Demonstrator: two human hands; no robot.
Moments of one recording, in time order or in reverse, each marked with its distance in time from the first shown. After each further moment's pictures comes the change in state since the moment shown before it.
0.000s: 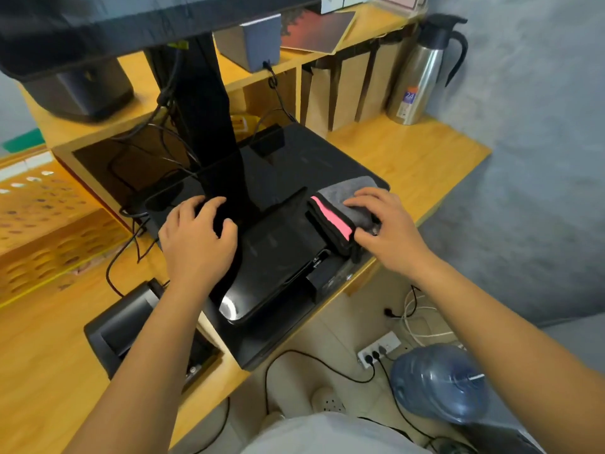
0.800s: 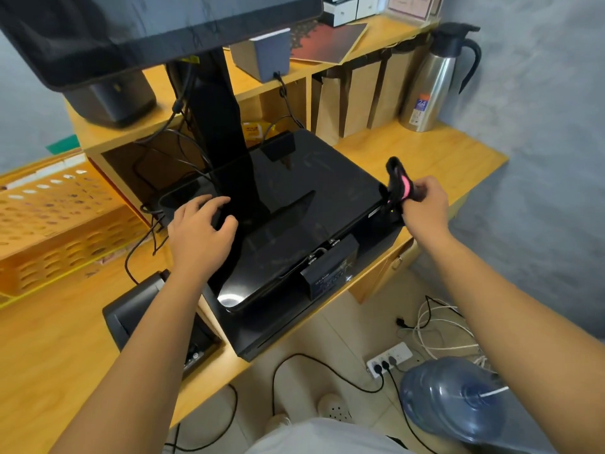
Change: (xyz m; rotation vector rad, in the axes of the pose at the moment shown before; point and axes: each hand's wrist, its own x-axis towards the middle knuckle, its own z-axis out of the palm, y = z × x) left_hand 0.001 -0.003 -0.001 -0.056 0.001 -0.022; right_hand 0.032 0.063 -0.027 0.270 0.367 0.474
